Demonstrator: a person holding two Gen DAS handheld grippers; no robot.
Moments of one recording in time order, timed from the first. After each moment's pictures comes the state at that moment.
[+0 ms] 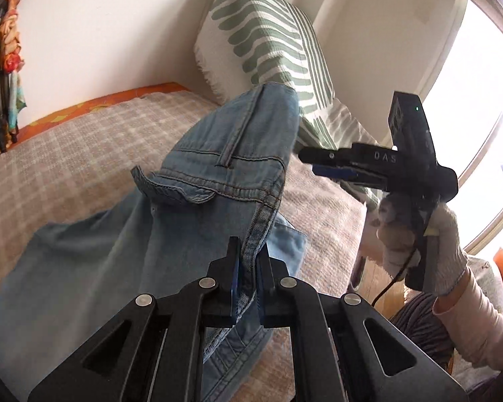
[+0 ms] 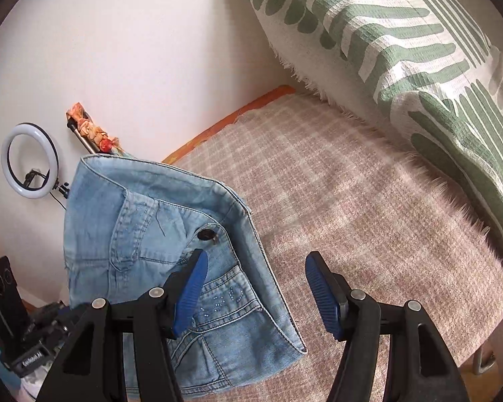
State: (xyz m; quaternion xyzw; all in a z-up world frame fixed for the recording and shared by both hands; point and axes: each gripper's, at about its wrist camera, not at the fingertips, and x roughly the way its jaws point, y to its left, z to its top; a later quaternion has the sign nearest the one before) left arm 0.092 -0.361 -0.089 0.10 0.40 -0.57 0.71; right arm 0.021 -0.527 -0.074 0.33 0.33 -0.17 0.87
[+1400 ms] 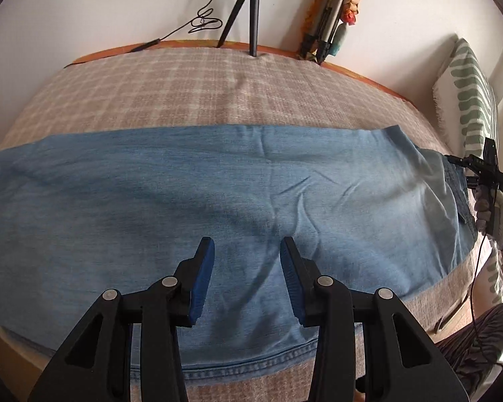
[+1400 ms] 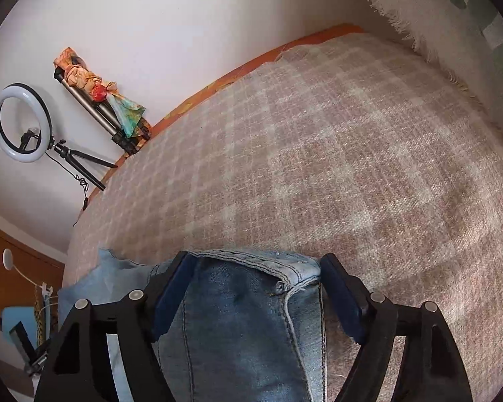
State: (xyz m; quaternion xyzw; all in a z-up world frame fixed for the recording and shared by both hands) left arm 0.152 -0.025 -0.135 -0.01 0.48 -0.19 0.86; right arm 0.165 -0.546 -0.150 0.31 0.44 -0.05 0.84
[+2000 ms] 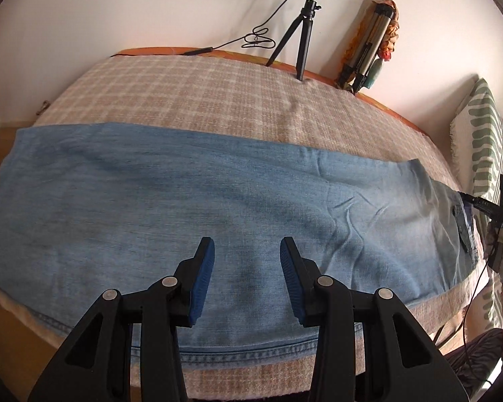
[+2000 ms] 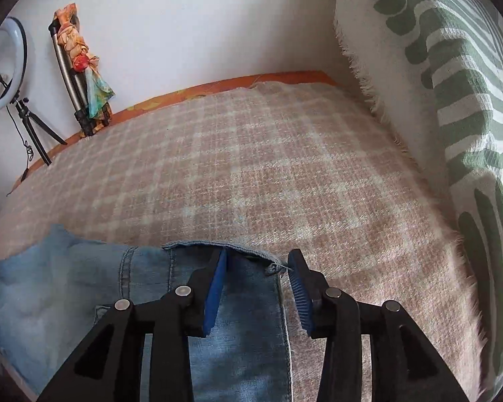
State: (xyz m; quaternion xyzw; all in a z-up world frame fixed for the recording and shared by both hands) left arm 0.146 0.045 -0.116 -0.06 0.46 -0.14 0.87; right arm 0.149 -0.512 -0.113 0.13 0.45 -0.18 0.86
